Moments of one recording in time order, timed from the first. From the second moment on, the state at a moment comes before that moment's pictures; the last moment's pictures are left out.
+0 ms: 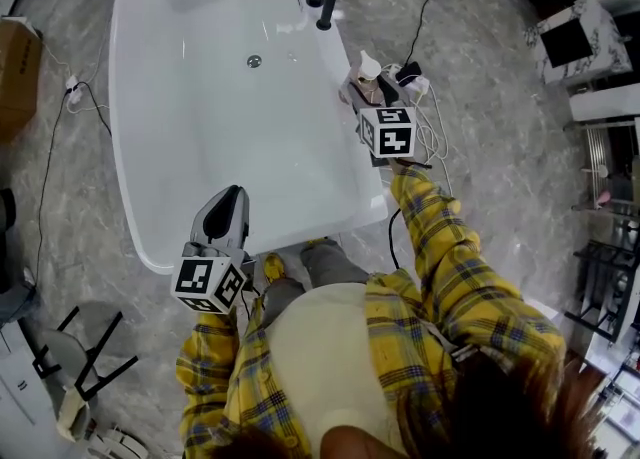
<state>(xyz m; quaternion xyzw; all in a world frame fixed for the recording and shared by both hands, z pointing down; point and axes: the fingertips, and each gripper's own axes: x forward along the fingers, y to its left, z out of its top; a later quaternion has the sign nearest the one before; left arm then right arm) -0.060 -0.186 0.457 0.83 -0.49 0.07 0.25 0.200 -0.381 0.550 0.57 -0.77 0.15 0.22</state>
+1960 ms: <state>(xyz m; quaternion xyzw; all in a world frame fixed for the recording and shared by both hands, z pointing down) -0.099 -0.128 0.394 0.87 -0.44 -0.02 0.24 0.116 -0.170 0.419 0.57 -0.79 0.18 0.13</state>
